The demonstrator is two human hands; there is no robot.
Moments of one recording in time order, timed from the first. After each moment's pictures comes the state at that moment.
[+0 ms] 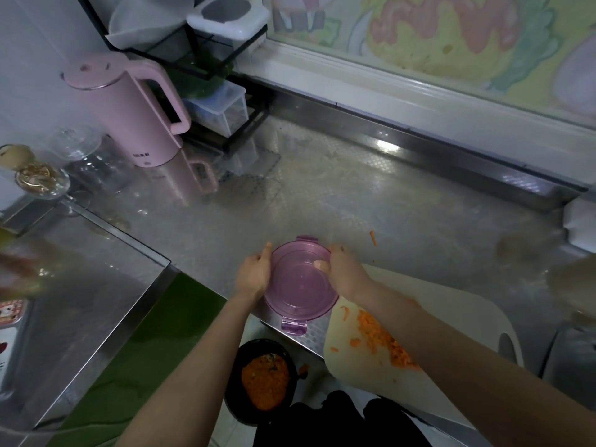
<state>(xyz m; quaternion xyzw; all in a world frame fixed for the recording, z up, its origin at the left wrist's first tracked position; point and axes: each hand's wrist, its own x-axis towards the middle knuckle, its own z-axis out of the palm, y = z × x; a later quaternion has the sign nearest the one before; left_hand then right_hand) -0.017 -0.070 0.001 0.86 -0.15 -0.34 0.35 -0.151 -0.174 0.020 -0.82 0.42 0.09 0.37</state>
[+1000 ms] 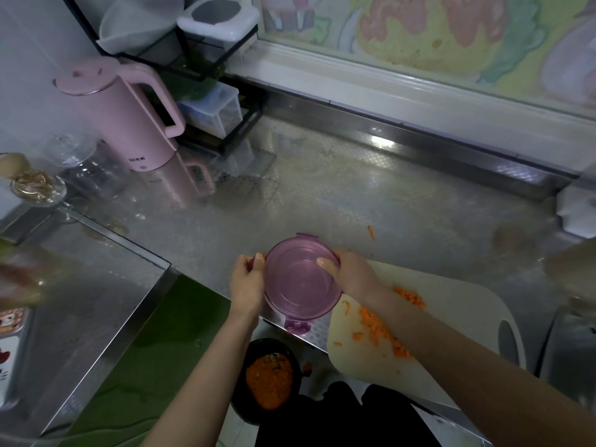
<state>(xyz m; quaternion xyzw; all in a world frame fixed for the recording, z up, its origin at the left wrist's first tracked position) -0.042 -0.044 0.027 0.80 -0.08 -0.31 0.51 -0.172 -0.170 0.009 -0.82 0.42 0.01 0.38</state>
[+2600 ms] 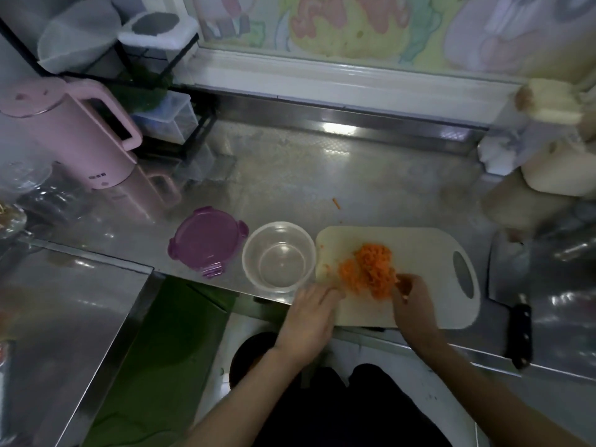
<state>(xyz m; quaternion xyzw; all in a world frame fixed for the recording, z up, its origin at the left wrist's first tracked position) -0.147 0.017 0.015 0.64 -0.71 -0.15 0.25 -0.325 -0.068 0.015 -0.61 0.67 -0.18 0.37</state>
